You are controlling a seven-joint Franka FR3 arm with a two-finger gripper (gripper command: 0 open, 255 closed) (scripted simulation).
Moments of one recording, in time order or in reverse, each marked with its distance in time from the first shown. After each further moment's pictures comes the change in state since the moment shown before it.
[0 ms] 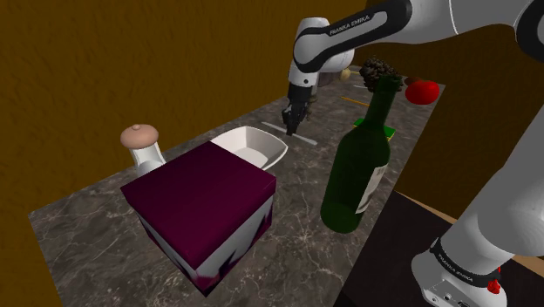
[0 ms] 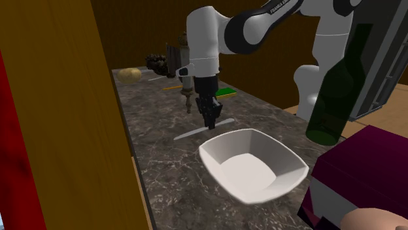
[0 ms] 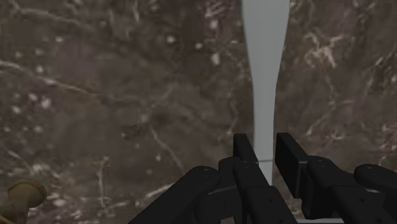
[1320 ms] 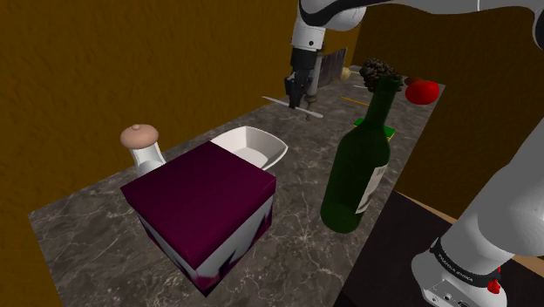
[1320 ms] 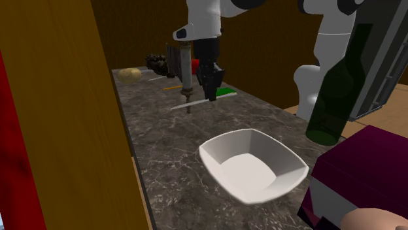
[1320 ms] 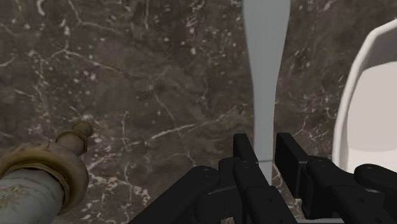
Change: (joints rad) arm -0.004 -0.056 -0.003 0.195 -0.012 -0.249 0.038
